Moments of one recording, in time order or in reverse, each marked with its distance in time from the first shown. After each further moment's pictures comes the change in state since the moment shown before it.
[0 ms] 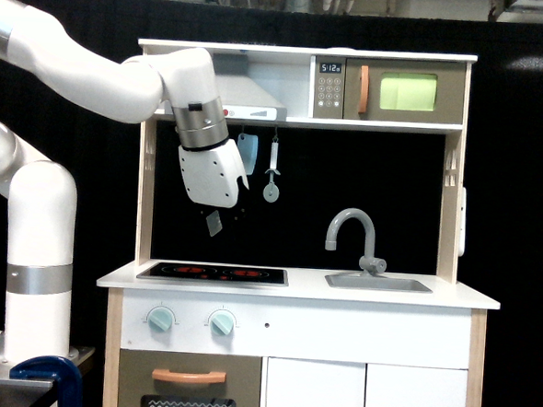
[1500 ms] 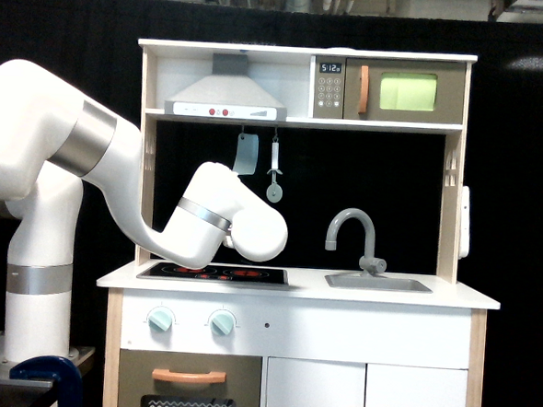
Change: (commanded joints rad) arm 0.861 -0.262 -1.095 0.227 0.258 0.046 -0.878
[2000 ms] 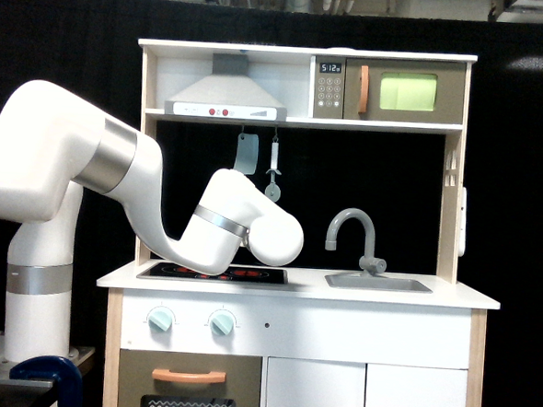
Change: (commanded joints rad) arm 0.074 -0.064 -0.006 0.039 -0.016 0.022 0.022
